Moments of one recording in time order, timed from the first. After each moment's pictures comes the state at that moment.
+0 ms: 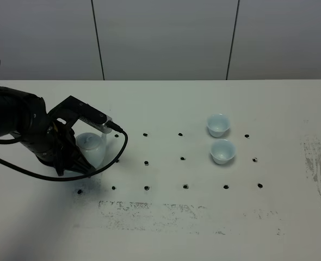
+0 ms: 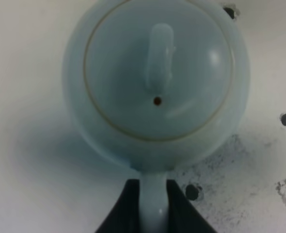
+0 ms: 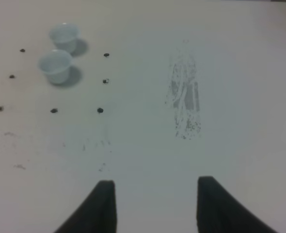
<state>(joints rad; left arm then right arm) -0.29 1.84 -1.13 -0.02 0.54 0.31 -0.11 -0.01 -0.53 0.11 1.12 -0.12</state>
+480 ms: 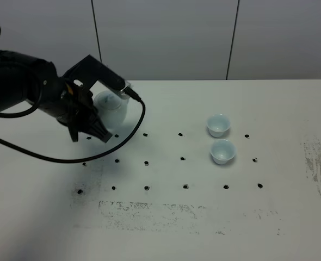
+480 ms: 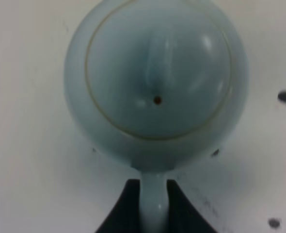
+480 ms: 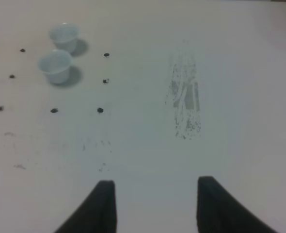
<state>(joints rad) -0.36 1.86 -1.38 -0.02 0.54 0.42 -0.11 -0.01 -0.53 0.11 1.12 -0.12</state>
